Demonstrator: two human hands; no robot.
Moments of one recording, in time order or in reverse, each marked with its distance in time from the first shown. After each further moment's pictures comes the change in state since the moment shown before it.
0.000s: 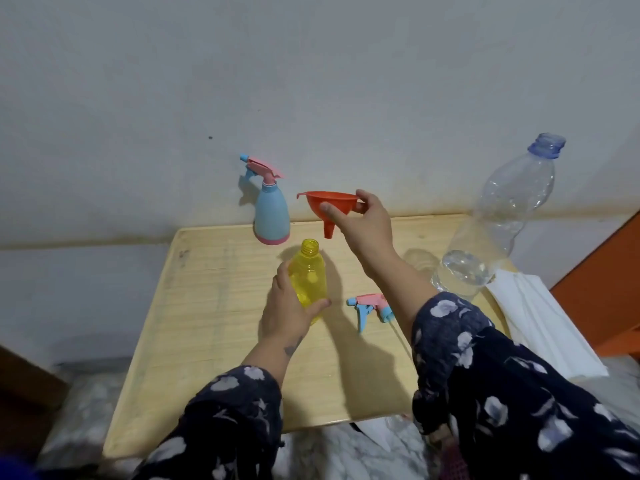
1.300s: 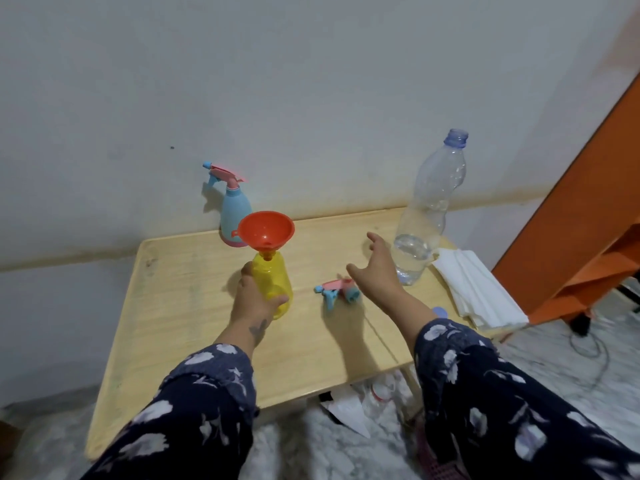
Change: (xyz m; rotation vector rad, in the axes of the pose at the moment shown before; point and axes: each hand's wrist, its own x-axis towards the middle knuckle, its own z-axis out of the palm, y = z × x) left_hand -0.005 -0.006 -0.016 -0.185 -0.112 -0.065; right_hand -0.064 0.065 -0.072 -0.373 0.039 0.068
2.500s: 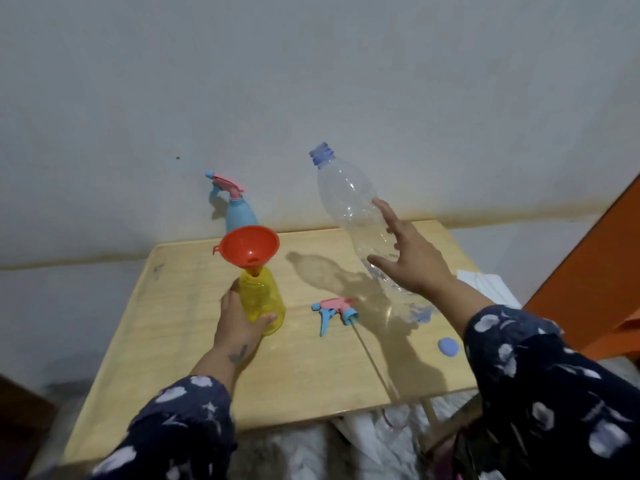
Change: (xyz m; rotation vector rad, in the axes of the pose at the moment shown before) left_hand -0.015 0.007 0.007 0.073 0.106 -0.008; right_hand 0.068 0.013 -0.086 -0.423 -0.085 -0.497
